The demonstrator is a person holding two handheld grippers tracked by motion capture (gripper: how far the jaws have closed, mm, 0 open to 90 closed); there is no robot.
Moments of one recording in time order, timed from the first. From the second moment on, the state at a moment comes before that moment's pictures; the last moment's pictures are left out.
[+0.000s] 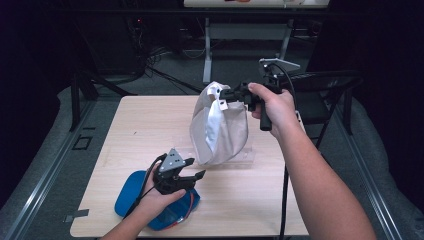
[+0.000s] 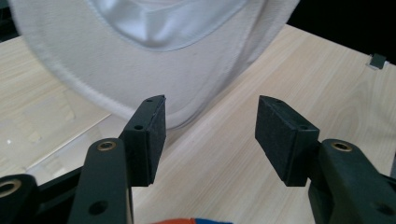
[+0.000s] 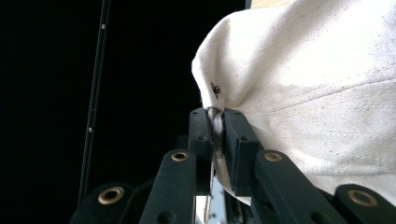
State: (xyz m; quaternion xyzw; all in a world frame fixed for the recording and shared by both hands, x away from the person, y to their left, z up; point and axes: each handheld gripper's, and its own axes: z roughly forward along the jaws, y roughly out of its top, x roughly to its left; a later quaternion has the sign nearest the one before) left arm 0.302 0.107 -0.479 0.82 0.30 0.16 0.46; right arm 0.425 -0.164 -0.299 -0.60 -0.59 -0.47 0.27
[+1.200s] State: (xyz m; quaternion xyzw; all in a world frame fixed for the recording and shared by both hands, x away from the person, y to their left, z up) left arm 0.343 0.128 -0.453 0.83 0.29 0.17 0.43; right arm 0.434 -0.138 -0.290 -0.60 -0.59 -0.47 0.26
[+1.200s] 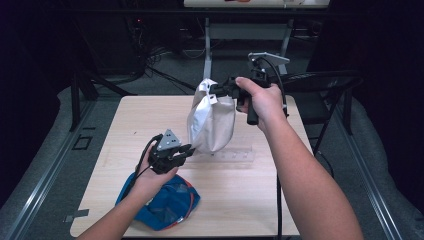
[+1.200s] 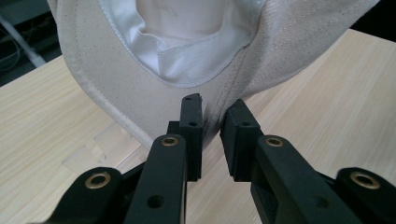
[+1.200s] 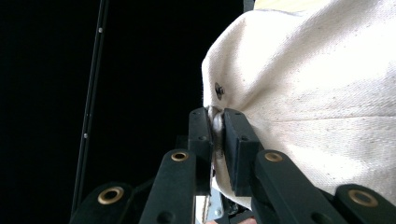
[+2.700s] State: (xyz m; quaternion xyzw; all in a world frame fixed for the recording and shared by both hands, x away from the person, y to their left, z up) left arm 0.367 0.170 -0.470 0.81 0.35 0.09 0.46; right arm 0.453 -0.097 -0.312 -0.60 -0.61 -0.44 0.26
